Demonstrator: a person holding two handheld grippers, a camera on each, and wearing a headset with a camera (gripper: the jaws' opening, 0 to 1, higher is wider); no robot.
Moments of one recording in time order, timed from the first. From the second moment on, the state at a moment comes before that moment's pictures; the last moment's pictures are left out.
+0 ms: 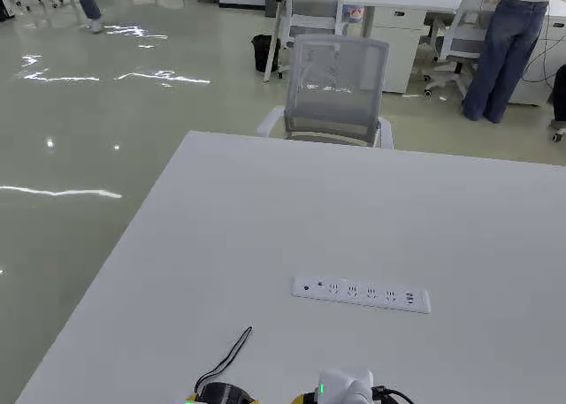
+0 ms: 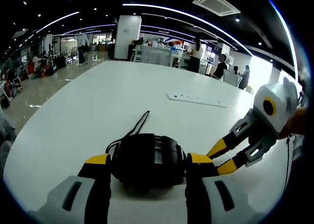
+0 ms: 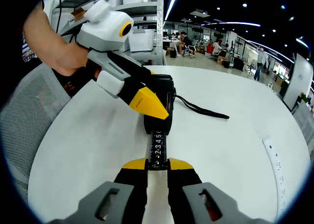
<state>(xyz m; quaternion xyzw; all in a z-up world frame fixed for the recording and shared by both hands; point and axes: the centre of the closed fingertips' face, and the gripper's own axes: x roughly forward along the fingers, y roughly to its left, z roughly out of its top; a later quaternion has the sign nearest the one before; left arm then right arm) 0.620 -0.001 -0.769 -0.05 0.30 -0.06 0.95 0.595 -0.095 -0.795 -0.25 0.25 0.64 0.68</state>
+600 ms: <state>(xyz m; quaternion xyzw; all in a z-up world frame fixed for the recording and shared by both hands) 0.621 0.002 -0.772 -0.05 0.30 -0.06 0.95 0.596 -0.084 -0.795 -0.25 0.25 0.64 0.68</state>
